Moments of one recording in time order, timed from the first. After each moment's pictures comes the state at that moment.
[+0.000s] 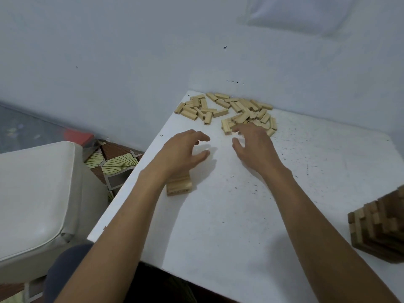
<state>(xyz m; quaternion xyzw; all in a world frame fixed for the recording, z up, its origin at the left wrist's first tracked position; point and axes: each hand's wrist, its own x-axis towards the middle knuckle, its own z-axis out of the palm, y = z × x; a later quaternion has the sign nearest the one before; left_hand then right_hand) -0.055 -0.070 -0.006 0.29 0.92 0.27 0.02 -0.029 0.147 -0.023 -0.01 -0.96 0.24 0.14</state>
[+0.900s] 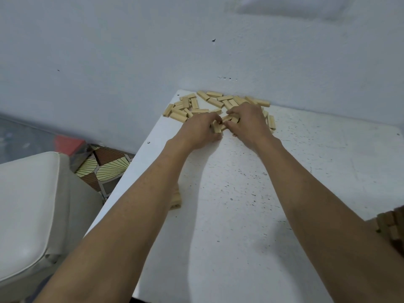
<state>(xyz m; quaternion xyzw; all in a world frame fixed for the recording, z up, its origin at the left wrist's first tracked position) -0.148 0.017 -0.021 0.27 0.93 0.25 0.05 -0.117 0.183 -0.029 -0.06 -0.96 0.24 0.13</state>
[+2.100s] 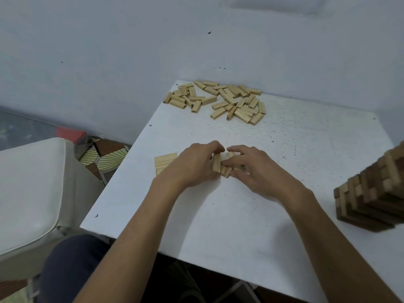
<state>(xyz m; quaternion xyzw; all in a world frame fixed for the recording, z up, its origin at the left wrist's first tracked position) -0.002 -0.025 -0.011 0.32 0.91 0.23 0.13 0.067 0.159 -0.017 0.09 -0.97 0.24 -0.03</state>
